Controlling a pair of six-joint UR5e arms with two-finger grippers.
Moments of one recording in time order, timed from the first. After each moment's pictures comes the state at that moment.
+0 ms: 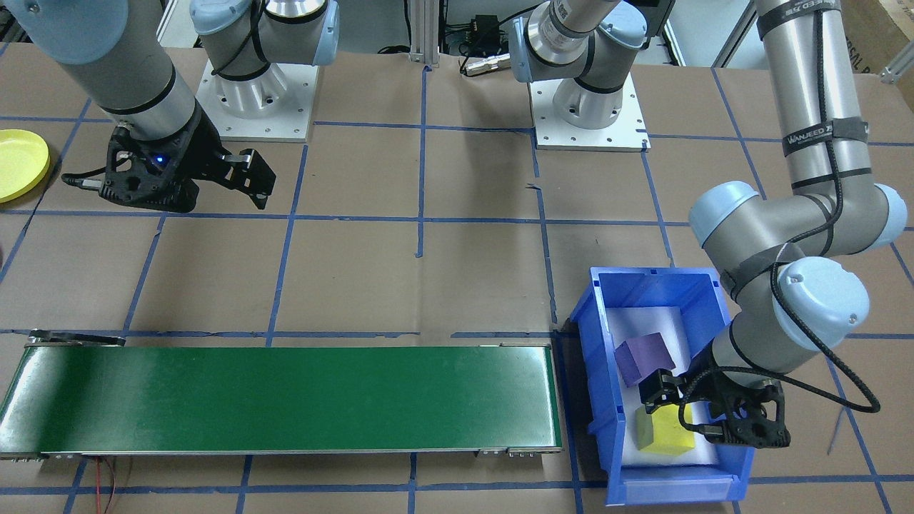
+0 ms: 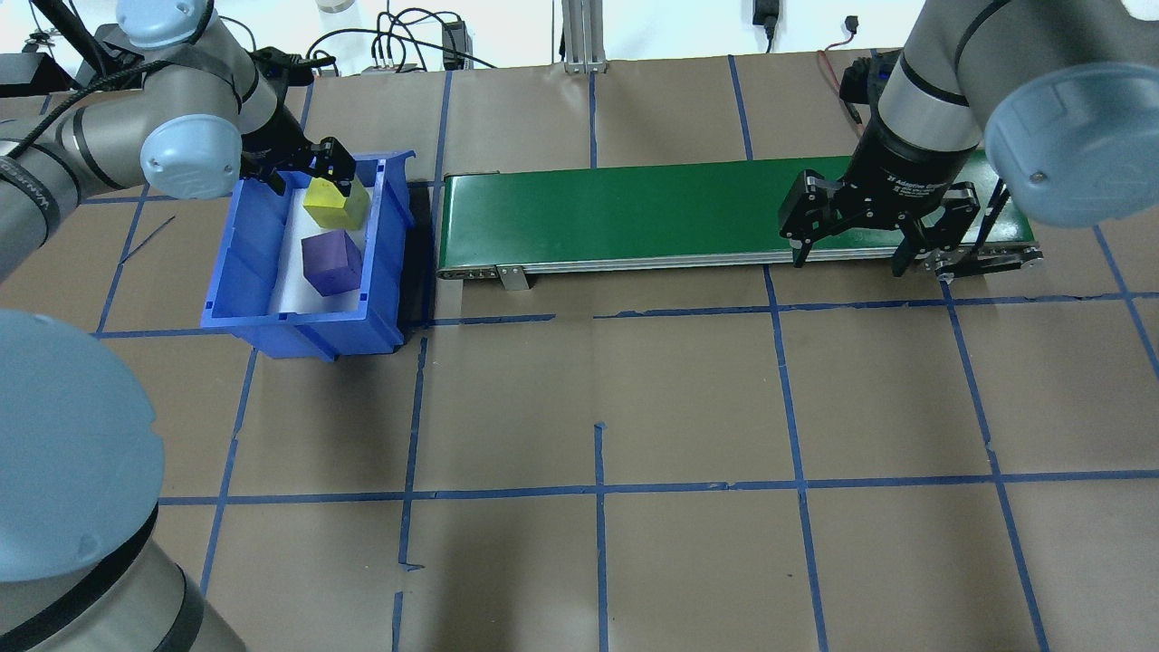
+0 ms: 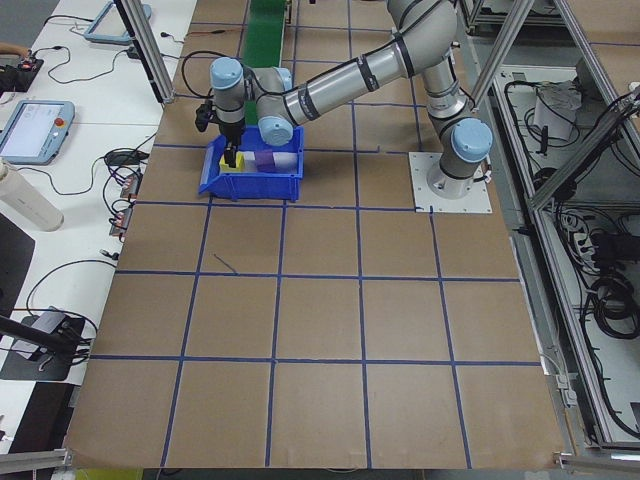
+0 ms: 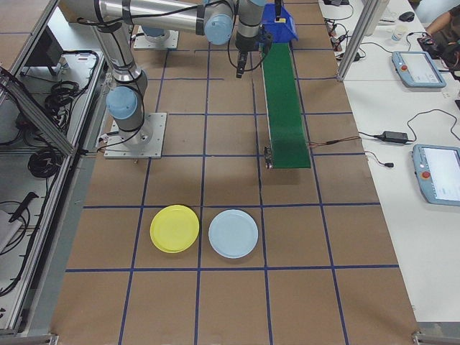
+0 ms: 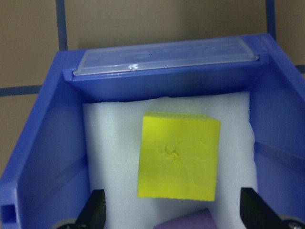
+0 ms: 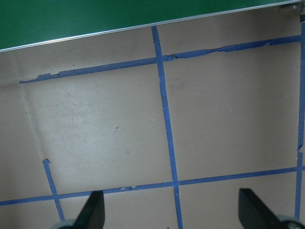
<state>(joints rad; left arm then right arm) -1.38 -2.12 -1.50 -1.00 1.53 0.28 1.54 -1.55 1.69 -1.60 -1.53 0.10</state>
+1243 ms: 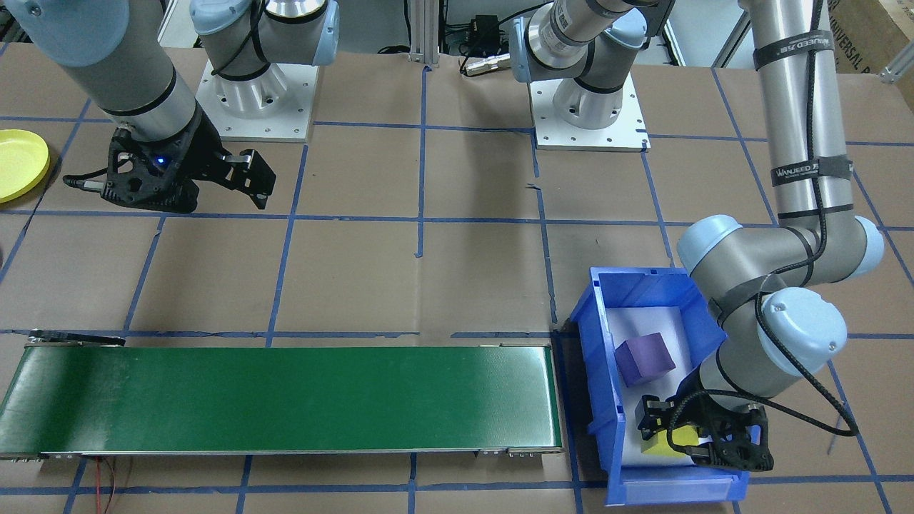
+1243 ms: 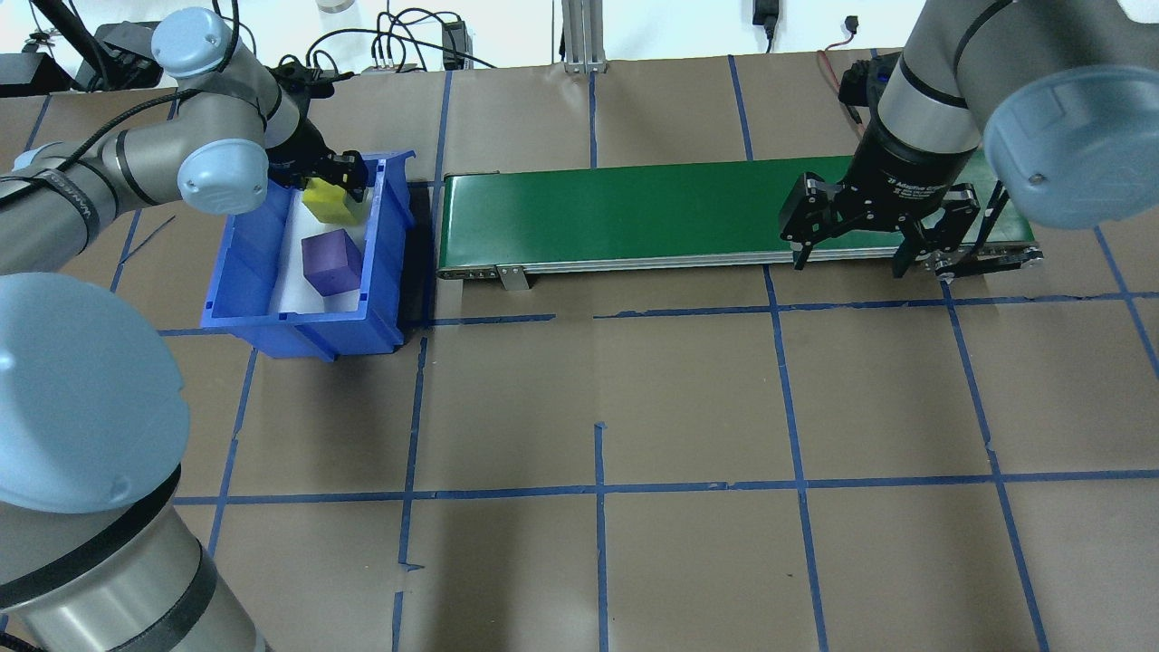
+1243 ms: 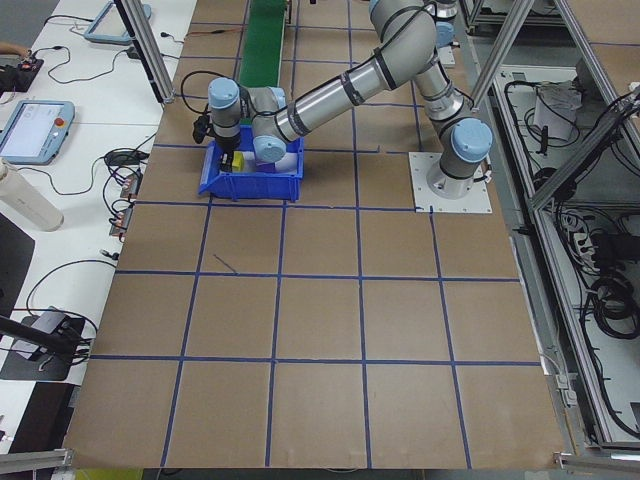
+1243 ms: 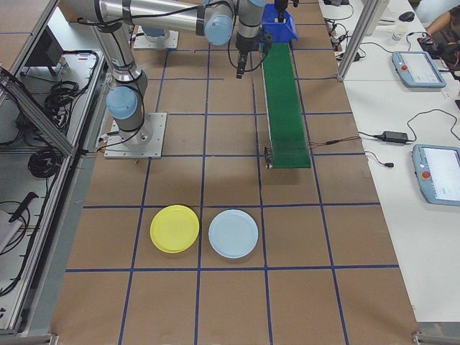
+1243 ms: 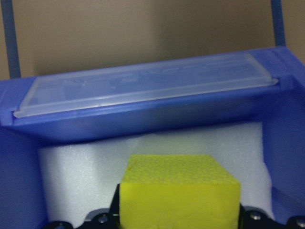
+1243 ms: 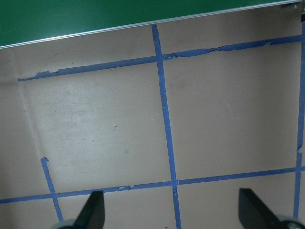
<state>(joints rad) -1.38 -2.17 -1.49 -0.91 1.50 0.29 1.54 -1.55 1.69 -1.60 -1.53 0.09</state>
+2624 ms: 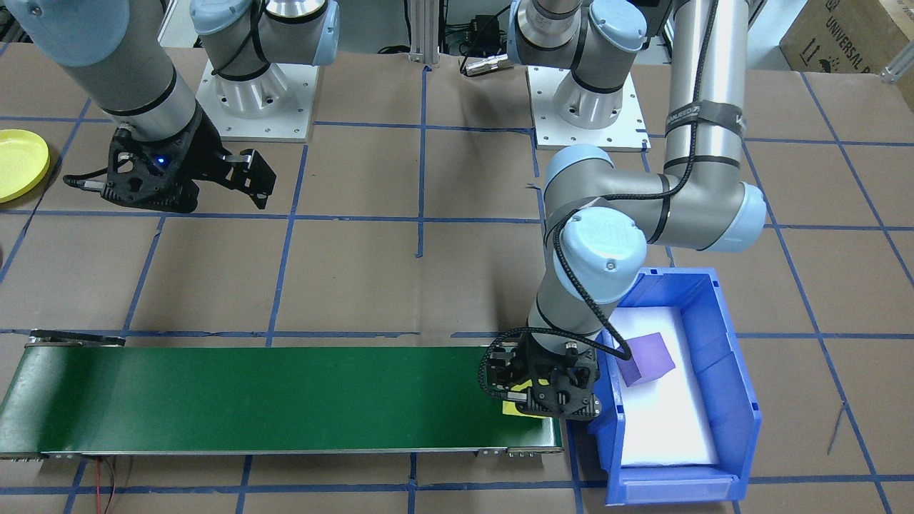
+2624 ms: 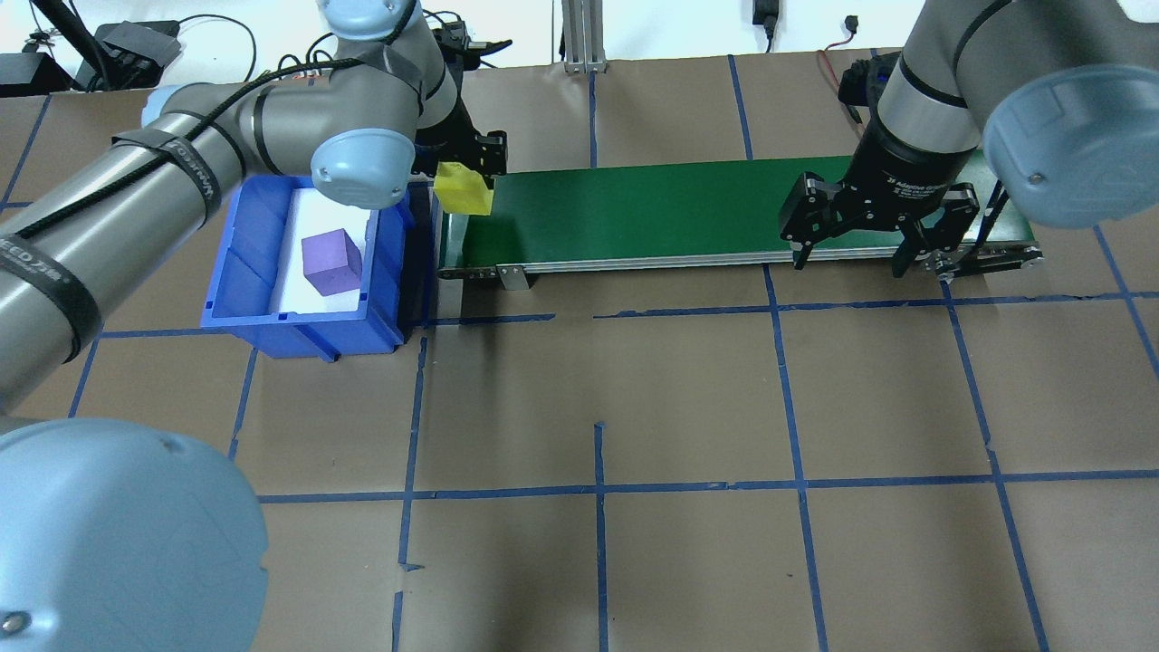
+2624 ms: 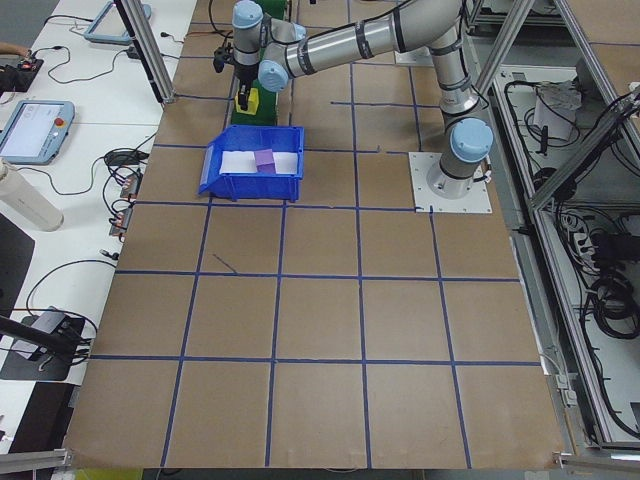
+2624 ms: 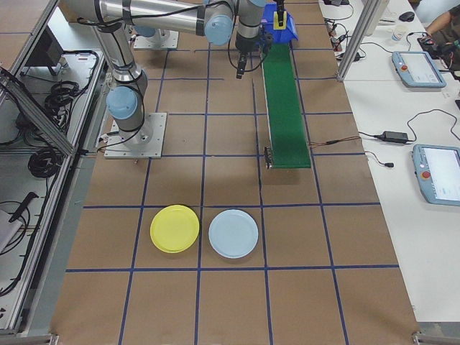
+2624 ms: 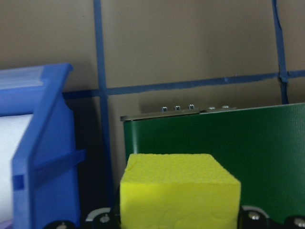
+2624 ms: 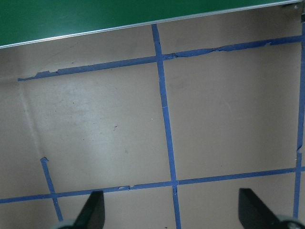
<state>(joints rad) -1.70 -2.10 -1.49 -0.98 1.55 -0.03 1.54 -1.55 1.70 -1.60 -1.53 0.09</state>
